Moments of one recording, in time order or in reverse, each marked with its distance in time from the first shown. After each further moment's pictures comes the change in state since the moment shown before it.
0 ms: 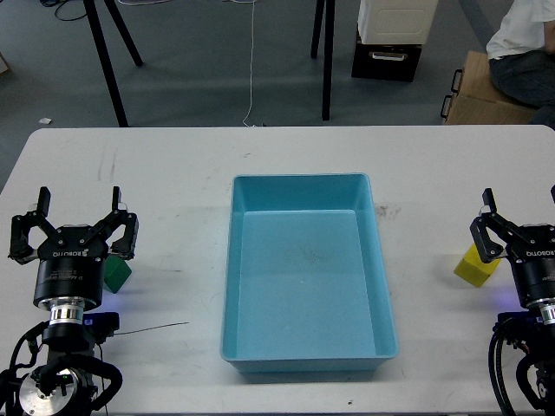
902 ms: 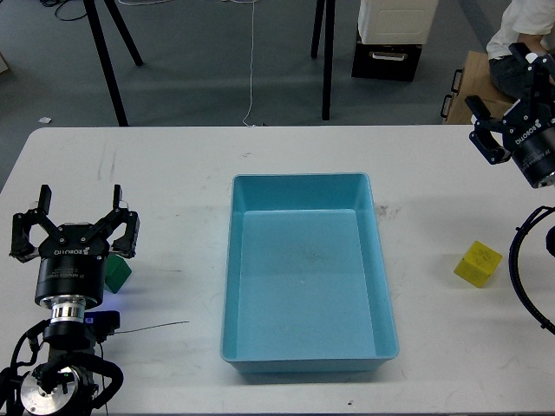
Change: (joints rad) left arm -0.010 0.000 0.001 0.008 0.004 0.002 0.000; right arm 0.583 -0.379 -0.219 -0.182 -1.062 -0.139 0.082
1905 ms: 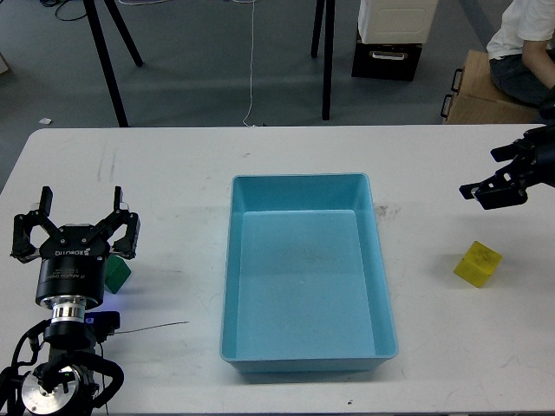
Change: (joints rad) left arm -0.002 0.000 0.001 0.010 0.001 -0.002 0.000; right arm 0.958 -0.649 -1.502 0.017 -0.989 0.217 0.403
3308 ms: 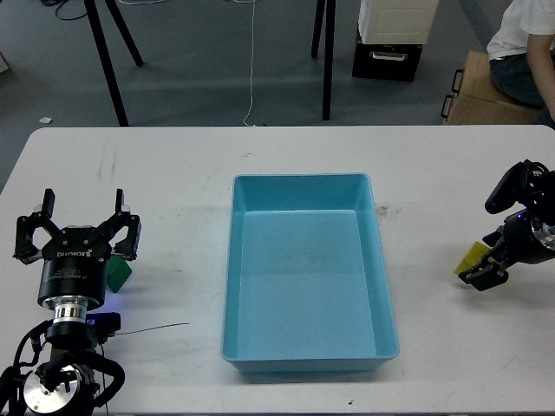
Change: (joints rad) left arm -0.007 0.000 0.001 0.022 -0.001 0.000 -0.001; right arm -0.200 0.290 -0.042 -0.267 -0.110 0.001 0.000
